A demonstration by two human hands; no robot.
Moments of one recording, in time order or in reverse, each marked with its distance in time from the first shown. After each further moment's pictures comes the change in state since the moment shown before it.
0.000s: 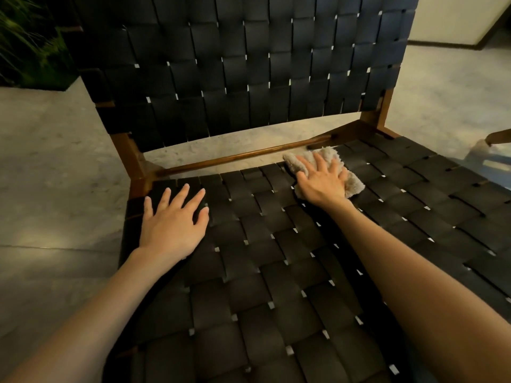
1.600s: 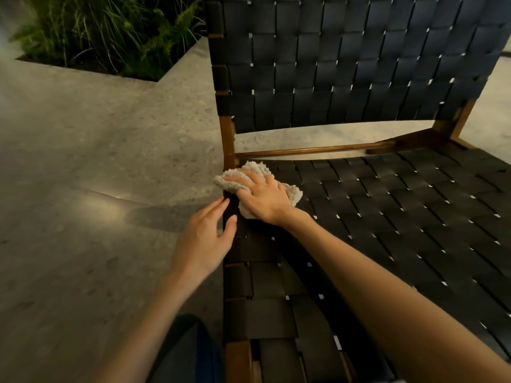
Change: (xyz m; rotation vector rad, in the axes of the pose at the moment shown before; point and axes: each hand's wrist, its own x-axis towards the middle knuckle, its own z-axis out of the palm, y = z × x) left_hand -0.133 -0.062 -0.022 -0.558 0.198 -0.092; right_hand -0.122 -0.216 0.028 0.271 -0.285 -0.616
